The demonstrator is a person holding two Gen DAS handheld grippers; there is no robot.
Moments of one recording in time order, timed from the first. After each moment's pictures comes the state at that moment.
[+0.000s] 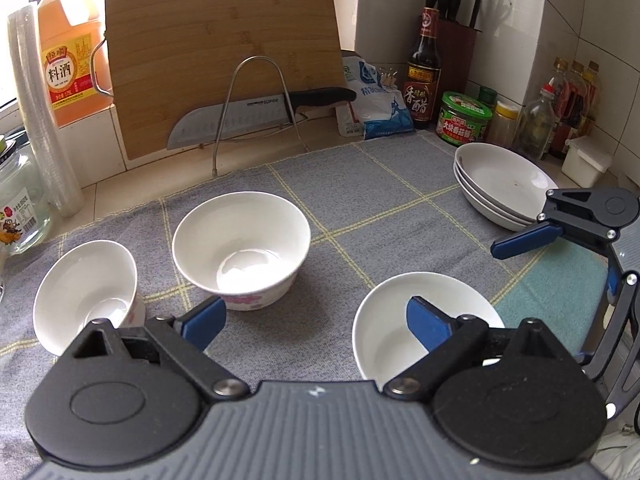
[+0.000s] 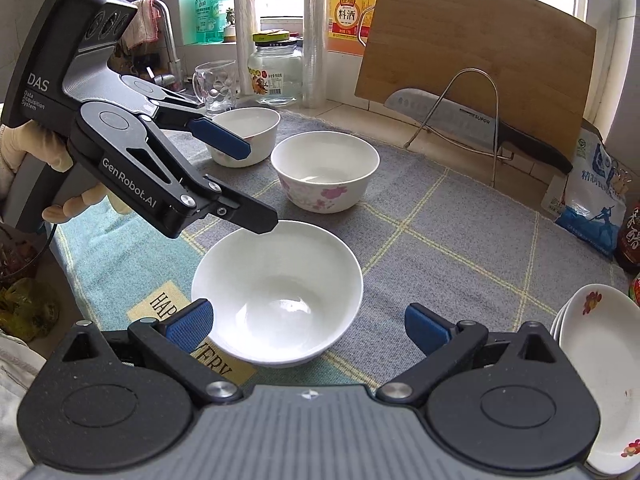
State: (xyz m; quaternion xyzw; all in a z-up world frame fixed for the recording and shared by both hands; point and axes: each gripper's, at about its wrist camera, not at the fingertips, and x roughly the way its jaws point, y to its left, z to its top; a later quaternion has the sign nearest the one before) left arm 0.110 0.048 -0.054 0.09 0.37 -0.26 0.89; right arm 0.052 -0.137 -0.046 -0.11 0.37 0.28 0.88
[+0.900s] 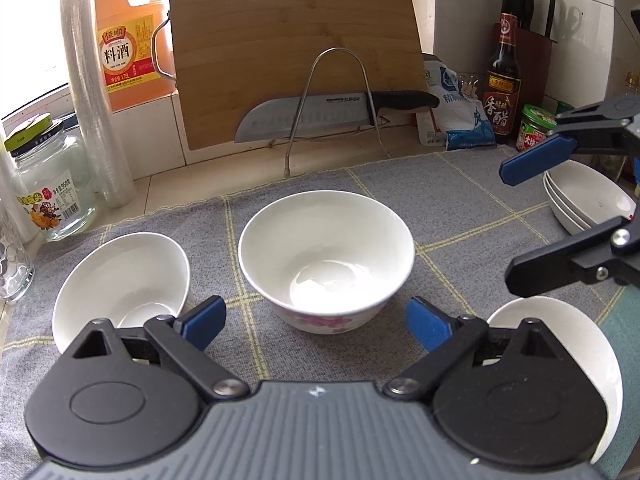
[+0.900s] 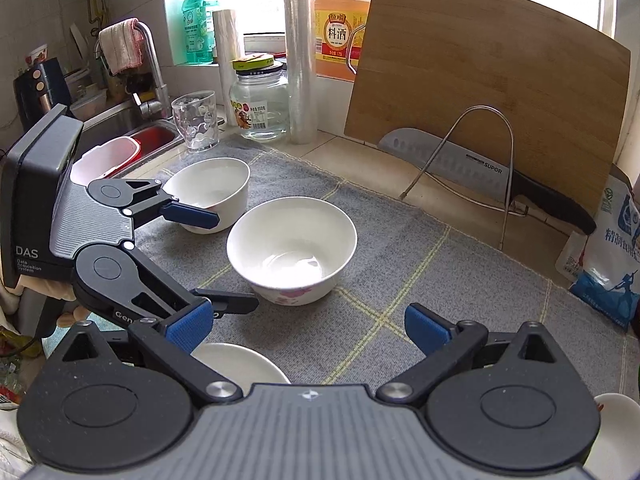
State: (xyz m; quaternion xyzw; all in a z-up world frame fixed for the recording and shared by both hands) left arm 0.146 0.056 -0.085 0.08 0.34 -0.18 0.92; right arm 0.160 -0.121 -0.028 -0.09 0.37 0.31 0.87
